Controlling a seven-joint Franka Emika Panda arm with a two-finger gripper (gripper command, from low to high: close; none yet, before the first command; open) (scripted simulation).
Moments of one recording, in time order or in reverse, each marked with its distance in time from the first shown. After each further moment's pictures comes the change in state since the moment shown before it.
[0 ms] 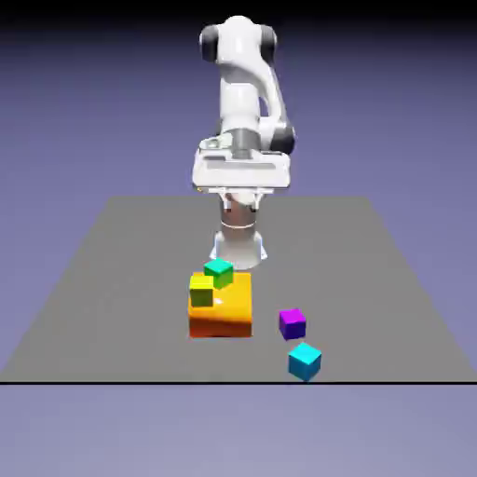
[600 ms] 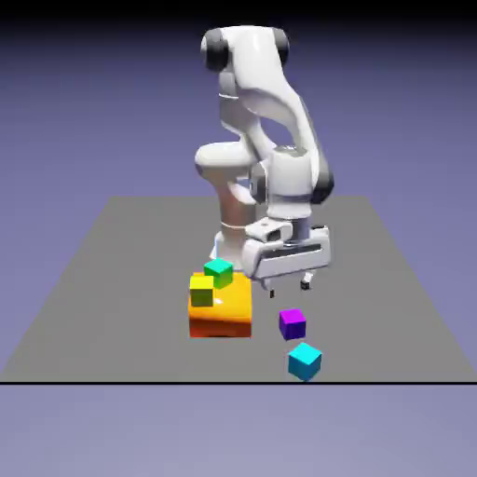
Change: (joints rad) arm 0.181 0.652 0.018 0.452 -0.096 -0.424 -0.246
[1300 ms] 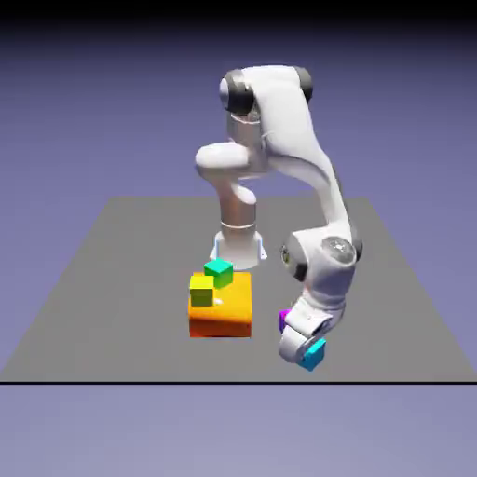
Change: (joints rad) arm 0.068 0.262 0.003 0.182 -0.040 -0.209 -0.103
